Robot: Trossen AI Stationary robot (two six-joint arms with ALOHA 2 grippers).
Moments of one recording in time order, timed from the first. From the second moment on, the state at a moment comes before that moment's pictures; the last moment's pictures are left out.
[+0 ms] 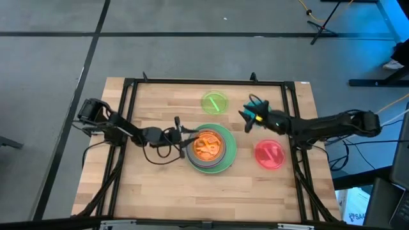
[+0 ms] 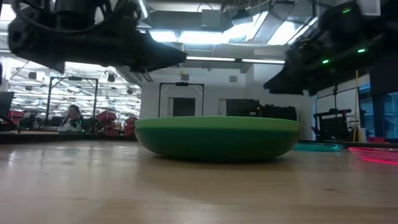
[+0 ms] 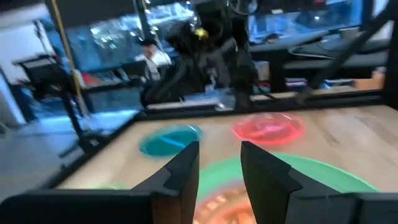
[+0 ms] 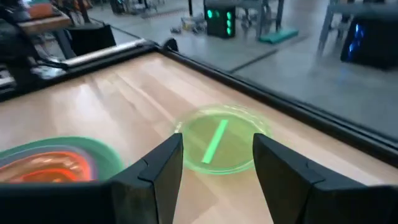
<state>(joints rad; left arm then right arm) -0.16 1.64 0.39 1.27 -0.40 0.15 -0.16 1.05 0.25 0.55 0.42 0.22</state>
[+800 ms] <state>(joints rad) 0.19 1.54 0.26 1.27 -0.19 0.08 -0.60 1.83 0.86 0.13 -0.07 0.39</state>
